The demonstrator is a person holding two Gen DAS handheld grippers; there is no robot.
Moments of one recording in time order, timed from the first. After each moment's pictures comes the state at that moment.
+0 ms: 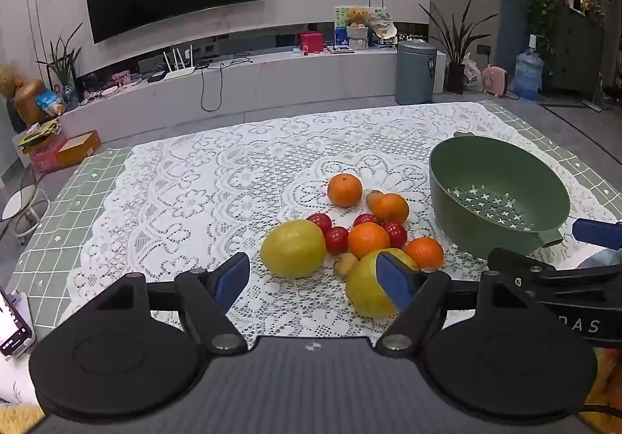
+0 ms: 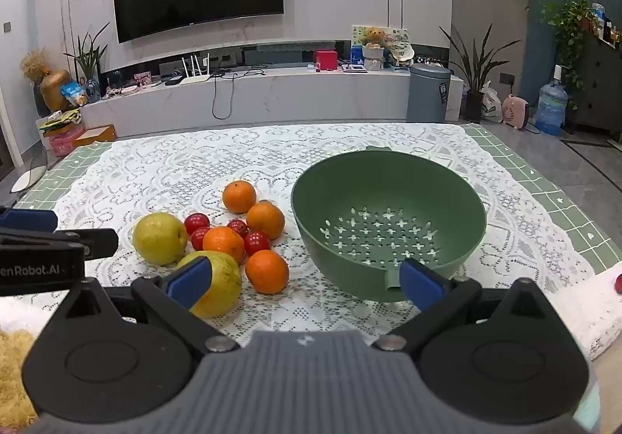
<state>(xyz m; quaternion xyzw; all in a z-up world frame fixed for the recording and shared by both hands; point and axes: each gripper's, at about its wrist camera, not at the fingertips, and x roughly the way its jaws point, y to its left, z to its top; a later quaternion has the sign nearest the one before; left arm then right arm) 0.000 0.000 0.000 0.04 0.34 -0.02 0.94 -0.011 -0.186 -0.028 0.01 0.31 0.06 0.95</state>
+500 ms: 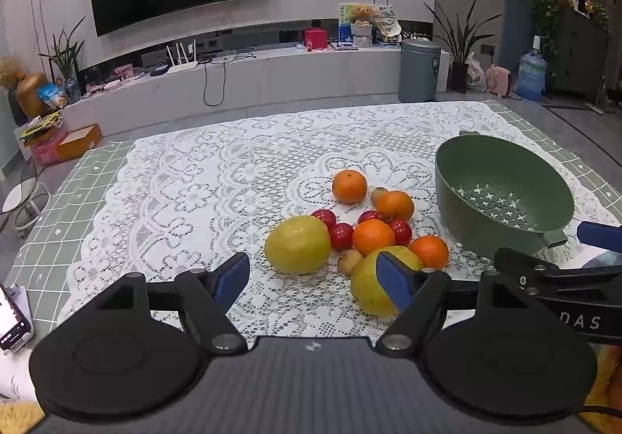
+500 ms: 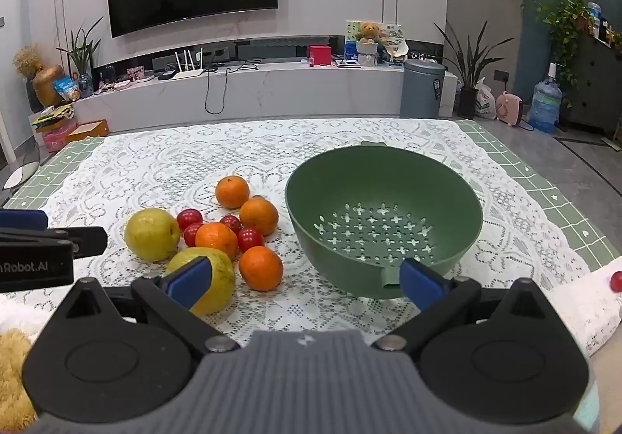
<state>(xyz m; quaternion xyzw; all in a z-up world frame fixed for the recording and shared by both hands) 0.001 0.005 -0.005 0.04 0.34 -0.02 0.94 -0.009 -0.186 -0.032 0.01 0.31 0.05 0.95</state>
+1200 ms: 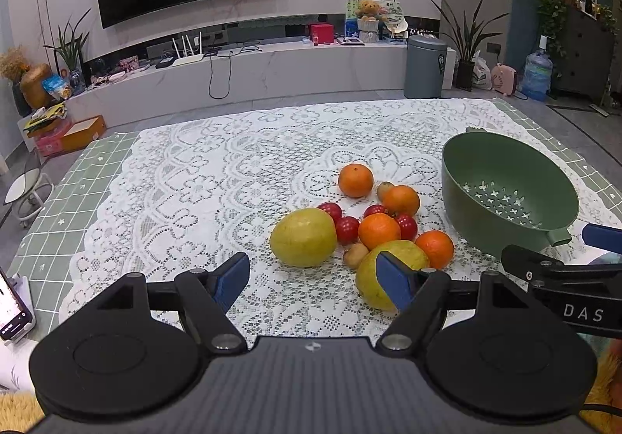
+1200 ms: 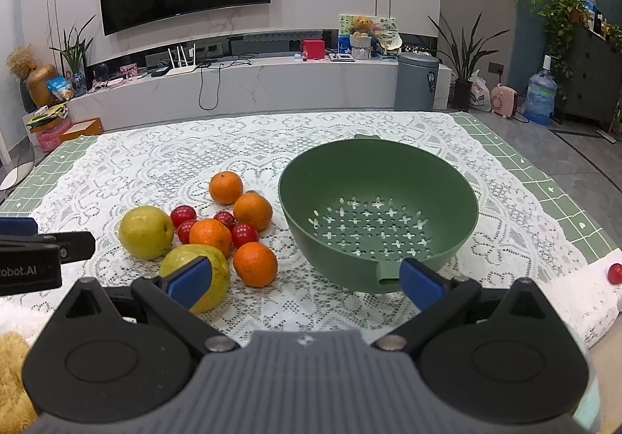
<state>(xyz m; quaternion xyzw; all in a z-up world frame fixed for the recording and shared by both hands) 0.000 0.010 -0.003 0.03 0.35 -0.01 0.94 -0.008 -0.184 -0.031 0.01 0.32 0.04 0.95</state>
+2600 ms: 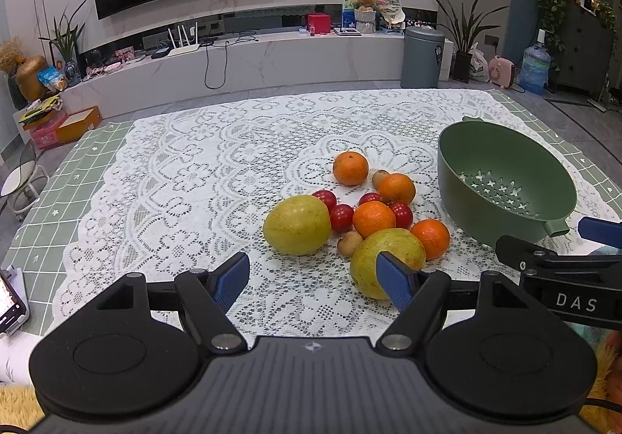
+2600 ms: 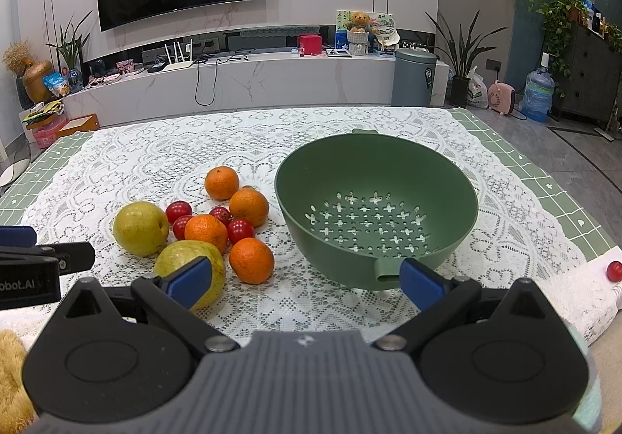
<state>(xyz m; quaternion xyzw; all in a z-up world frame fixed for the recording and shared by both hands) 0.001 0.007 -0.010 0.03 0.36 -0.01 0.93 -0.005 -0.182 -0.032 0.01 0.33 0.03 0.94</state>
